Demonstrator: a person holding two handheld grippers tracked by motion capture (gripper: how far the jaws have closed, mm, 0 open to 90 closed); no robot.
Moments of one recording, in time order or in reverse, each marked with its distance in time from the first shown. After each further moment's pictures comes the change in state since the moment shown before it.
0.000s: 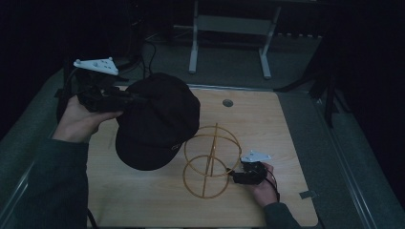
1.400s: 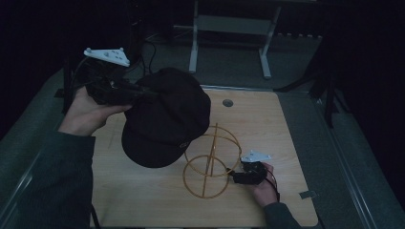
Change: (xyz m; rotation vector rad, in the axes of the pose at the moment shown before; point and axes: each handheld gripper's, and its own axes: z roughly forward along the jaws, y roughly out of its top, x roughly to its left) left arm -0.016 0.031 0.004 0.000 -0.026 0.039; right arm 0.000 0.000 0.000 0.000 0.001 0.000
